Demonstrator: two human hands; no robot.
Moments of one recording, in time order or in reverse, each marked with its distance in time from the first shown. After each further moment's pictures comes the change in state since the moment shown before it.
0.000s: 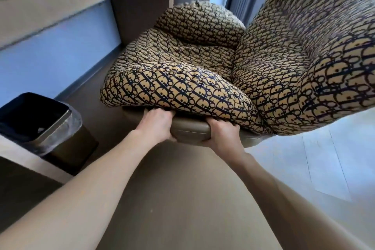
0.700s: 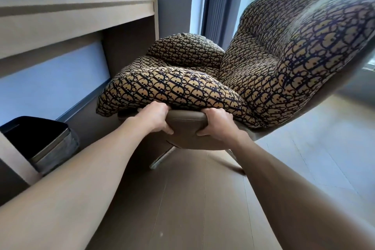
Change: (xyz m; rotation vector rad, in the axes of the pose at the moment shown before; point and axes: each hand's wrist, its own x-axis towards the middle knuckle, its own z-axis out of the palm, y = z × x) left_hand -0.025 -0.045 0.001 -0.115 0.098 0.102; right_hand -0.026 -0.055 0.009 0.021 0.097 0.060
